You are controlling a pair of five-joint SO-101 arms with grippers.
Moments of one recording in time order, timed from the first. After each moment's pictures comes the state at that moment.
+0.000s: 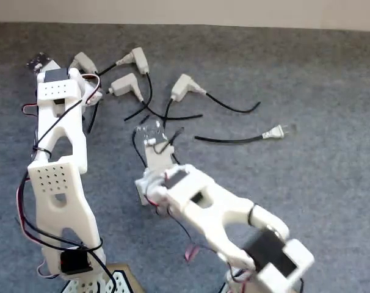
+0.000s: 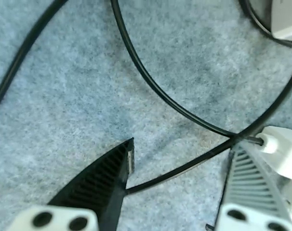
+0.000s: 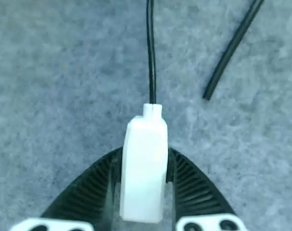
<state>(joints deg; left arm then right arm) -17.3 49.8 -42.2 75.2 39.9 -47.5 -0.4 39.0 34.4 -19.6</state>
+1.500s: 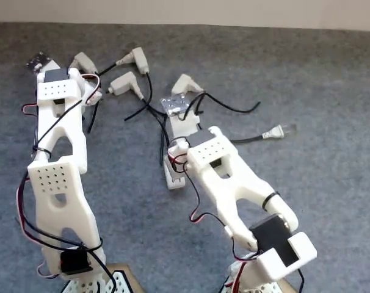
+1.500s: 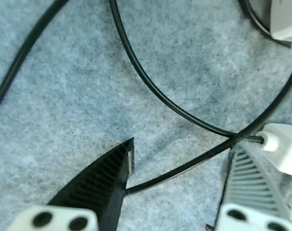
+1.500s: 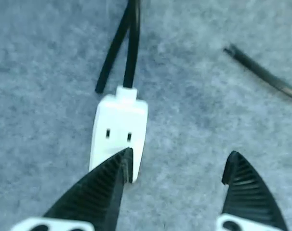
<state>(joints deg) -17.3 49.8 -42.2 75.2 39.9 -33.6 -1.2 25.1 58.4 -3.3</state>
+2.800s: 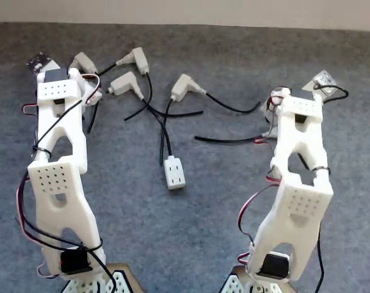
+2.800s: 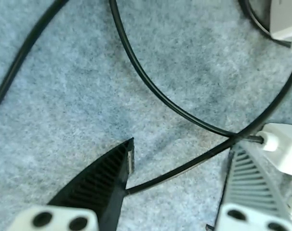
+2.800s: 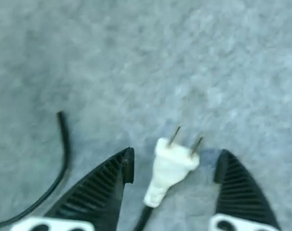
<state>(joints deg) -17.3 49.8 -42.2 75.2 39.9 7.3 36.7 -19.3 61.1 -39.1</state>
